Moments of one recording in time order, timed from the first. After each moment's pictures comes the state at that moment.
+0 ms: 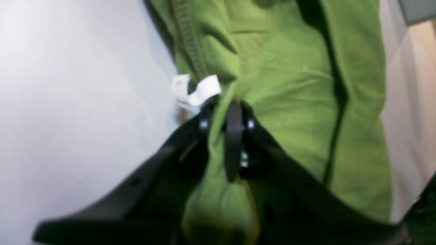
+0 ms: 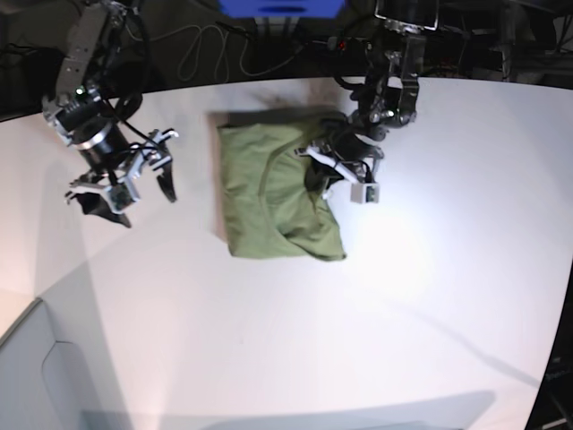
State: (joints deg) left arm 12.7 -6.7 8.5 88.5 -32.0 -6.4 28.9; right arm -16.8 3.1 21.5 117.3 3.0 46.3 -35.8
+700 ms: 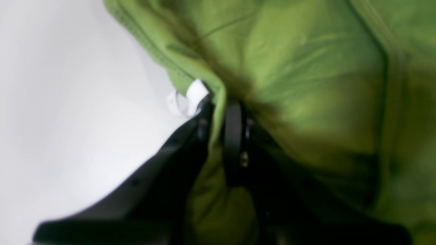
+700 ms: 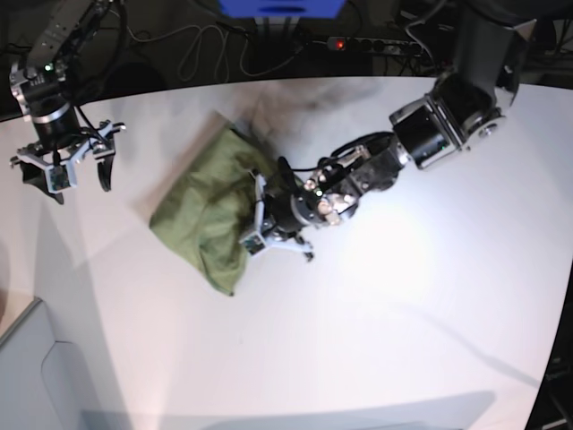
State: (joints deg) left arm -28.8 -16.3 69.1 67.2 -30.6 -7.4 23.5; right arm -19.7 -0.2 38.6 119.0 2.9 46.3 -35.5
